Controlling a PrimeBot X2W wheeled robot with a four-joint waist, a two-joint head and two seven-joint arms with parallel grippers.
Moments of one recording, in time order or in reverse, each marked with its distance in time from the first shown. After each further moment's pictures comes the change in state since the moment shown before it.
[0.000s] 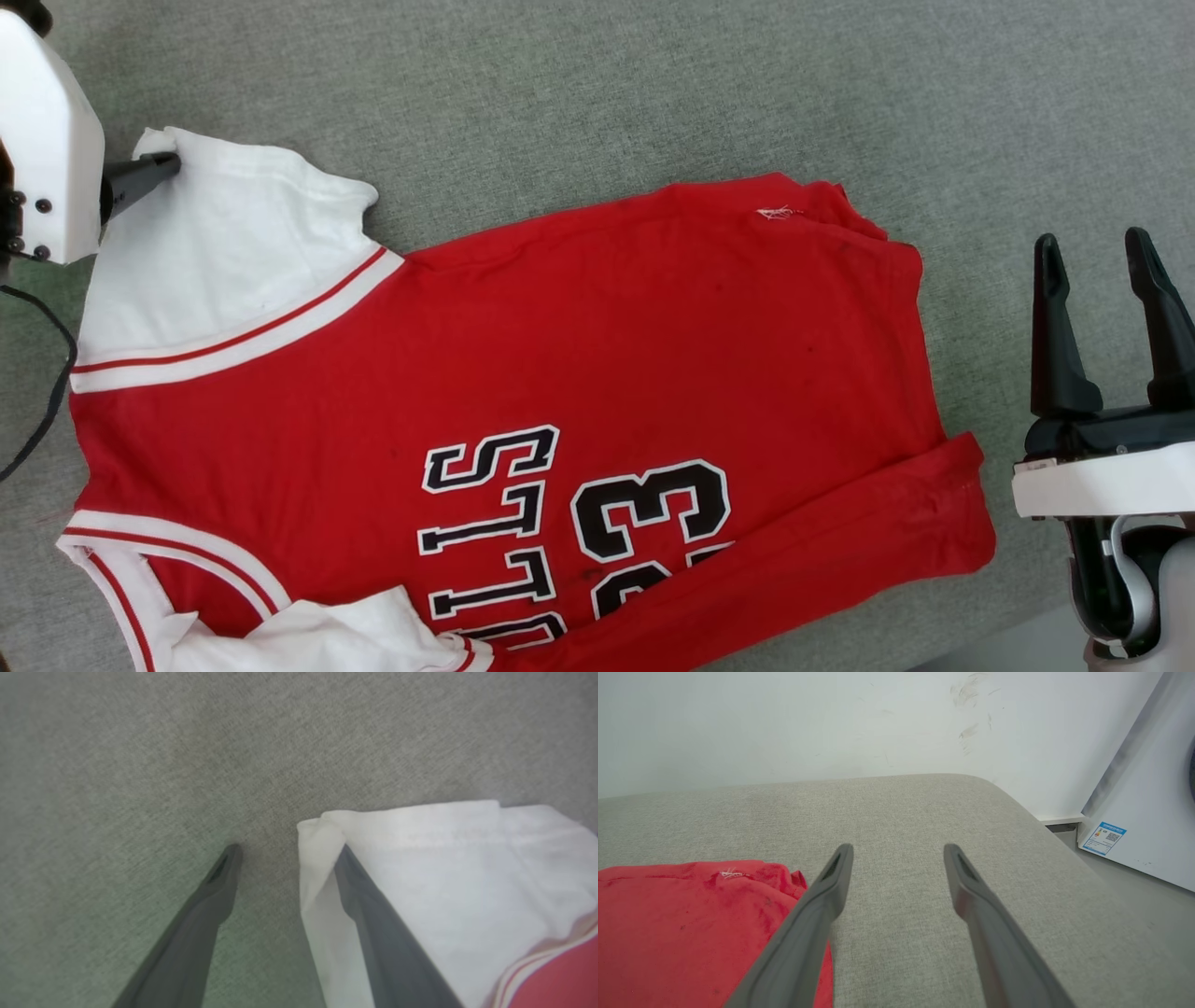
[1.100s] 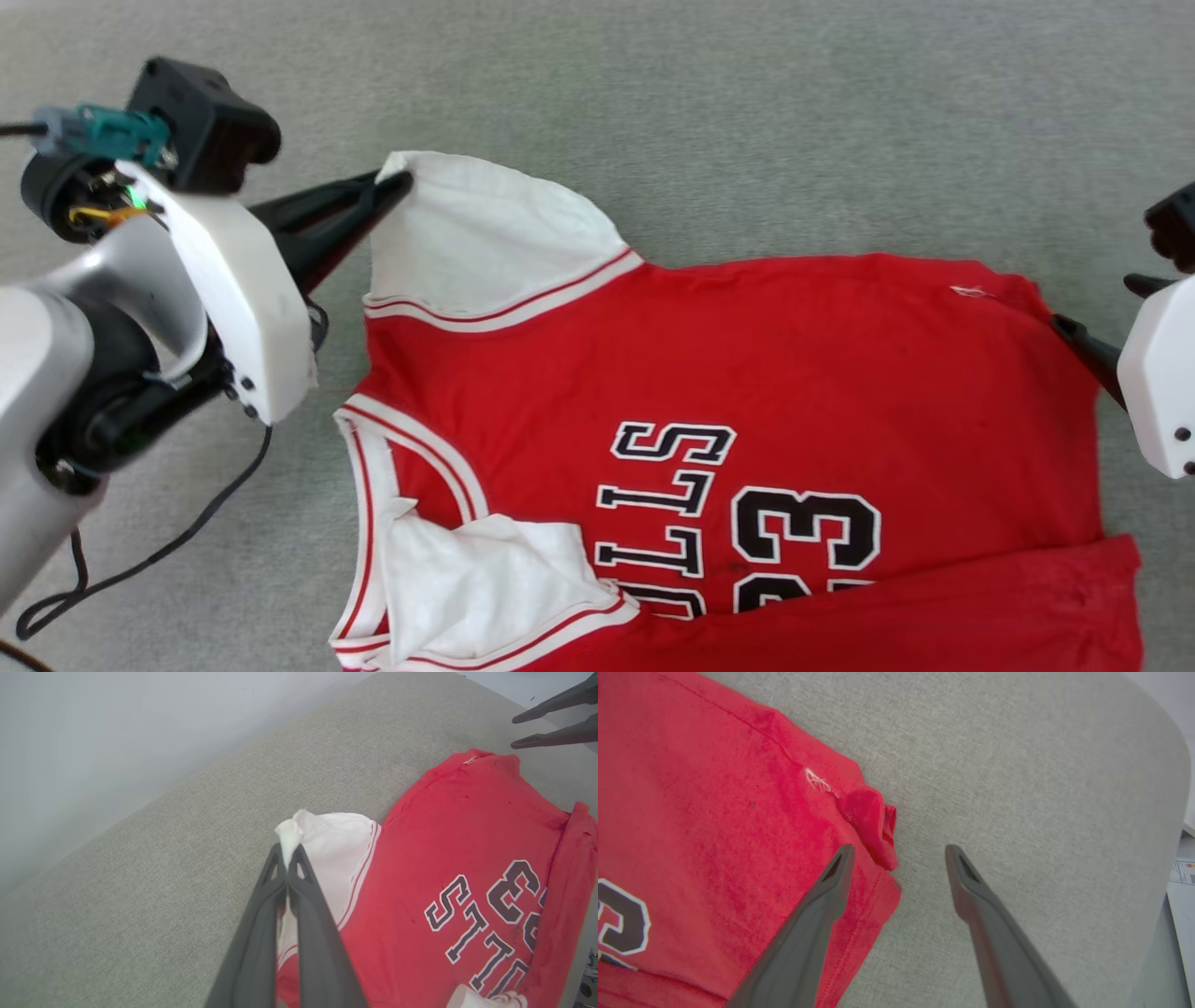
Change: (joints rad) left arm 0.180 0.043 -0.142 -0.476 -0.073 0.028 -0.603; right arm -0.280 -0.598 0.319 0.015 0.321 0.000 1.038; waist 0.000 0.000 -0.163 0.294
